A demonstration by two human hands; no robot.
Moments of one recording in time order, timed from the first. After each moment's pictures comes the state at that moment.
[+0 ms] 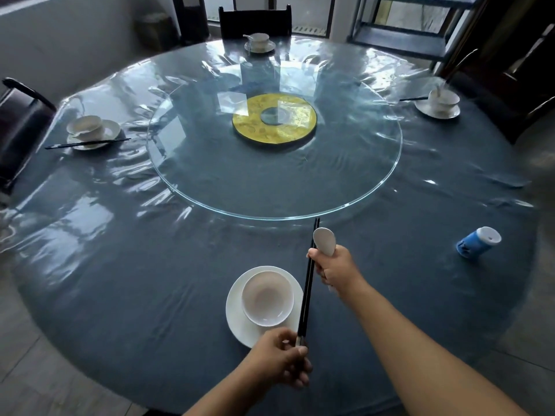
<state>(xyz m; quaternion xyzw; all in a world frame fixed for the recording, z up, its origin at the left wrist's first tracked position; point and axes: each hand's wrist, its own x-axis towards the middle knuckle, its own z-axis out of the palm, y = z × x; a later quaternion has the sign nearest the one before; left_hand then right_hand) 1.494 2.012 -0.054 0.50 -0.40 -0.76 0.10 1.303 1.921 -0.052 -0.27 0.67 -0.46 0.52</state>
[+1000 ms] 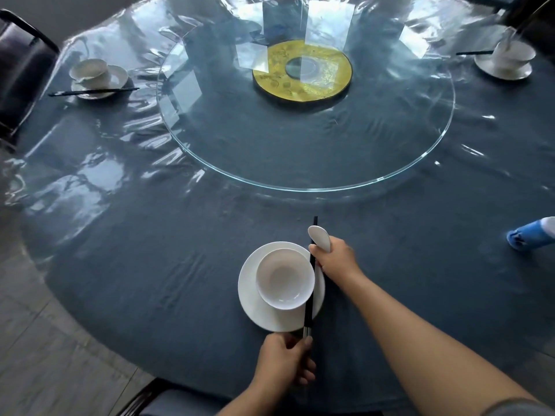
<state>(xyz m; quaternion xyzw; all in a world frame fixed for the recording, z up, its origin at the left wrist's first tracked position) 1.495 2.040 -0.113 0.63 -0.31 -0.70 0.13 1.326 1.905 -0.125 -0.41 0.76 -0.25 0.43</state>
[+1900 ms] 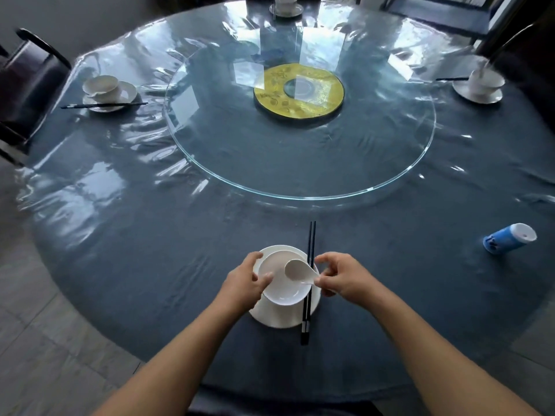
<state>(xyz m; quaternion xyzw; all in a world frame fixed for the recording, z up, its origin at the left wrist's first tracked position) 1.553 1.930 -0.072 0.64 -0.56 -0.51 0.11 1.315 1.954 -0.054 -0.47 0.66 -0.21 0.55</state>
